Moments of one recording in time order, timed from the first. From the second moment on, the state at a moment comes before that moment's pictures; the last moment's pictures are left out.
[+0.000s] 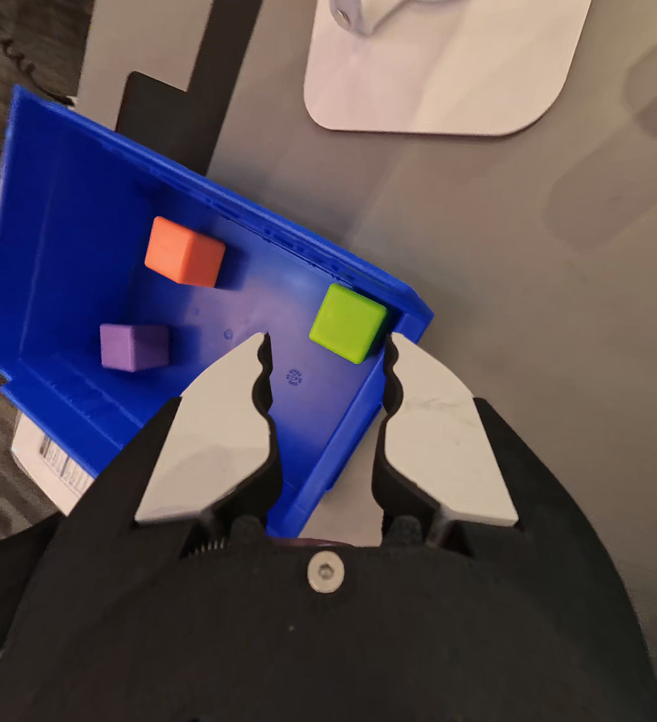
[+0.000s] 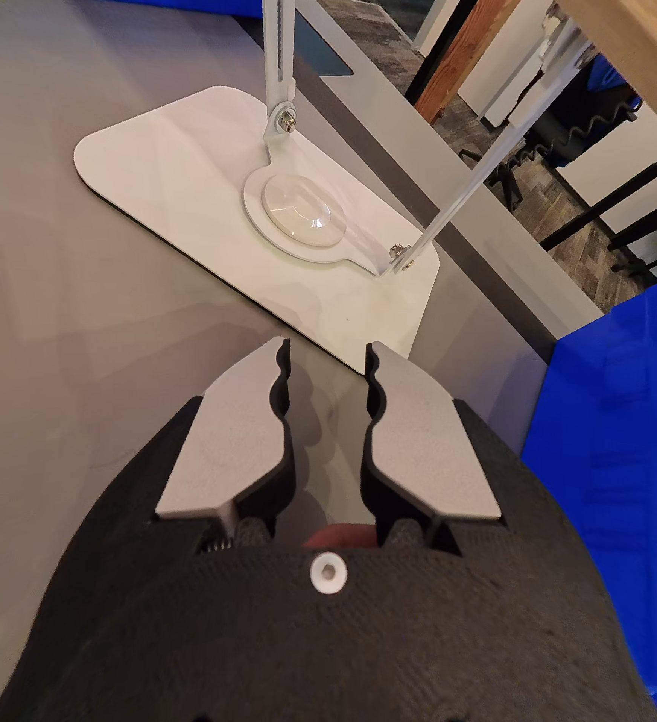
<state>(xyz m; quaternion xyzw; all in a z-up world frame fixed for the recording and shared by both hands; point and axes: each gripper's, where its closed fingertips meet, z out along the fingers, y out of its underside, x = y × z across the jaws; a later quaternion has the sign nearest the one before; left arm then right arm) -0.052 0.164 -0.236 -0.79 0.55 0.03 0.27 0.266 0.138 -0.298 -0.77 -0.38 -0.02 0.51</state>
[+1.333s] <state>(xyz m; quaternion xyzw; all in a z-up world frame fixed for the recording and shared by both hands) -0.052 0.177 -0.289 -0.74 0.64 -0.03 0.18 0.264 0.135 -0.301 -0.77 -0.39 -0.03 0.51</state>
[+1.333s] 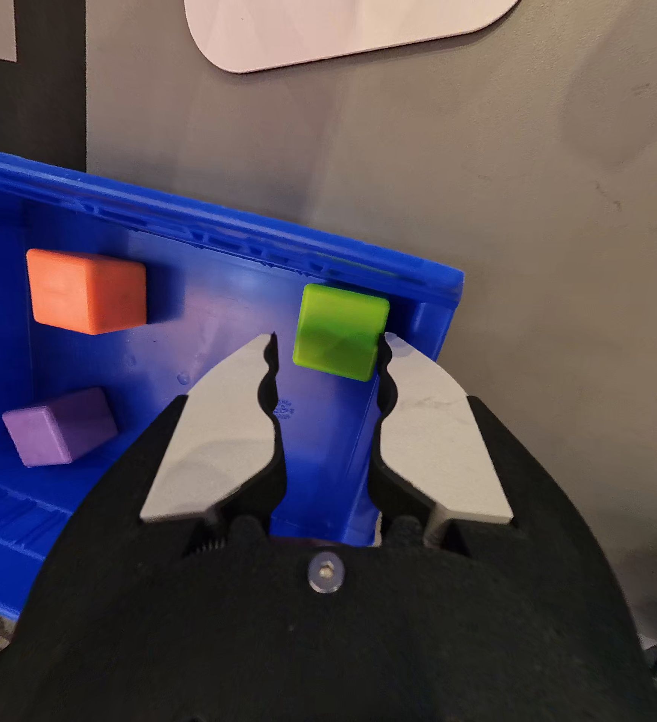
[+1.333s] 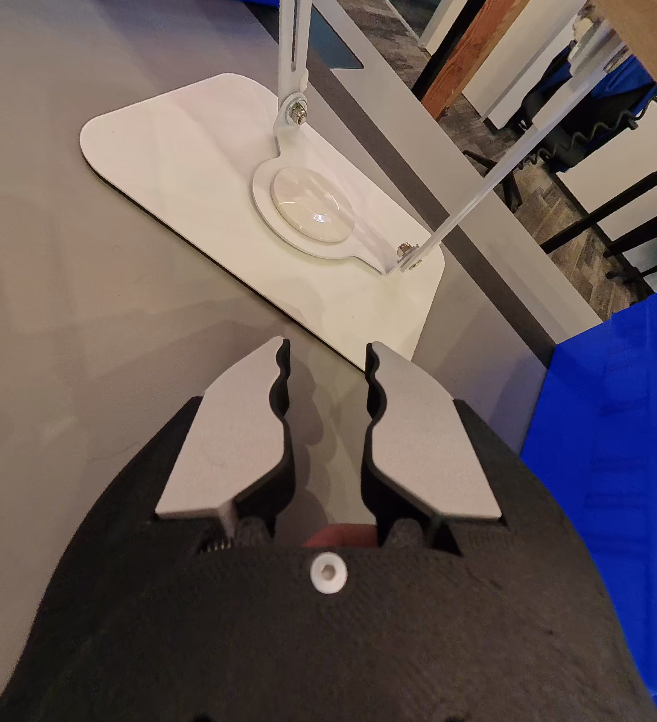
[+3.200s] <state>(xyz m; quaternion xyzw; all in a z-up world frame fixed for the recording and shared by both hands) -0.002 0.127 -0.208 -0.69 0.67 0.03 0.26 0.263 0.135 -0.302 -0.77 -0.39 -0.03 0.50</state>
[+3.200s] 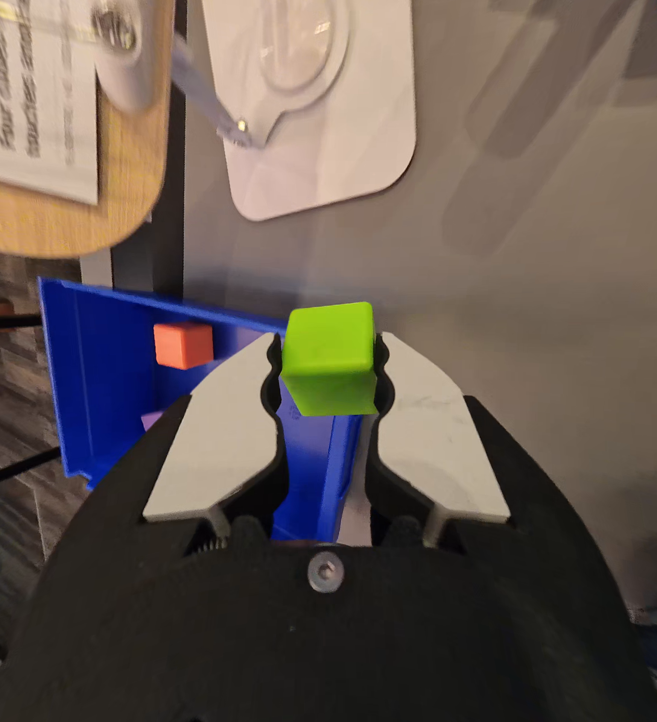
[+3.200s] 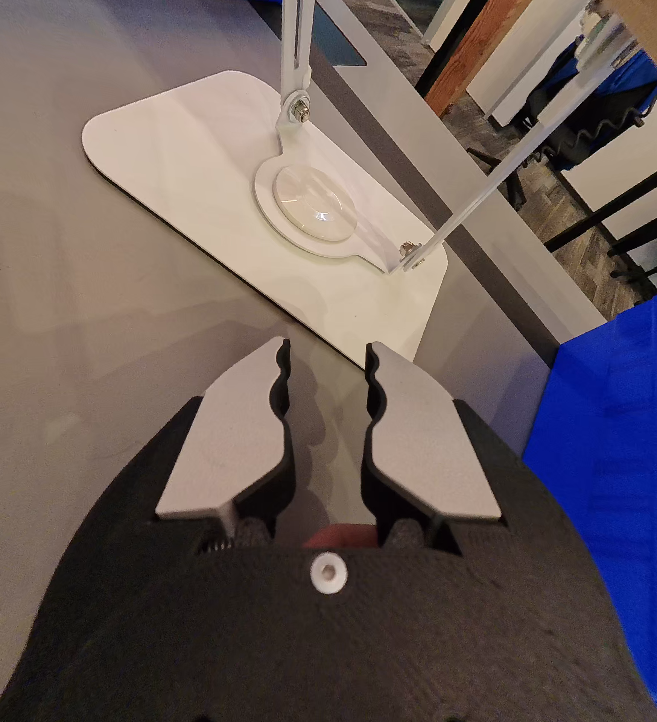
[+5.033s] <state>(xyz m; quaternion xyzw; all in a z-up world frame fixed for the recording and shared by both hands) -0.185 0.221 -0.313 -0.70 0.68 0.23 -0.07 0.262 0.134 -0.306 -0.77 -0.41 -0.03 0.49</state>
